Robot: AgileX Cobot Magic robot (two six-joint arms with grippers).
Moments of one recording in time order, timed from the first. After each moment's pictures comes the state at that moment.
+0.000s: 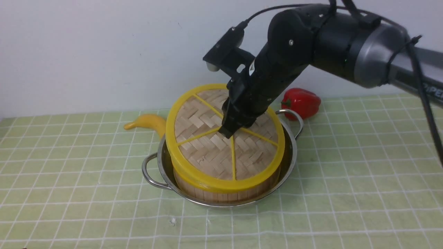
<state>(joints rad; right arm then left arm) 0.62 2.05 -1.86 0.17 1.01 -0.38 0.08 0.00 0.01 0.04 0.34 -0.09</state>
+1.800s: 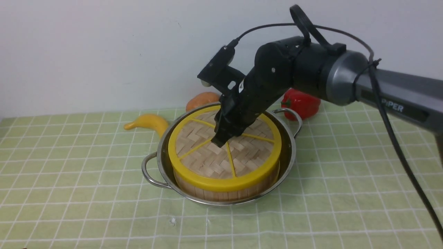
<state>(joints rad) 0.62 2.16 -1.86 0.18 0.87 -0.42 0.08 0.00 0.01 0.04 0.34 -0.09</state>
